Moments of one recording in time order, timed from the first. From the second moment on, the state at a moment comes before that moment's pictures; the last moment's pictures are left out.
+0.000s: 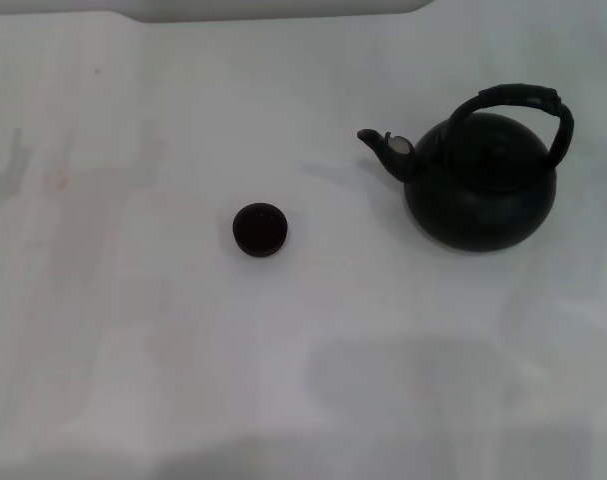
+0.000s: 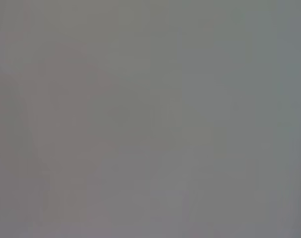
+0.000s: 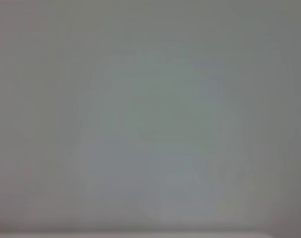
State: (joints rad) left arm -0.29 -2.08 -1.06 -0.11 -0.76 -1.44 2.82; right arm 0.10 2.01 -1.64 -1.09 1.40 -0.17 -1.11
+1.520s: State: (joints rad) left arm -0.30 -2.08 -1.05 -0.11 -0.76 -1.44 2.82; right arm 0.38 2.02 -0.71 -0.12 2.35 1.05 -2.51
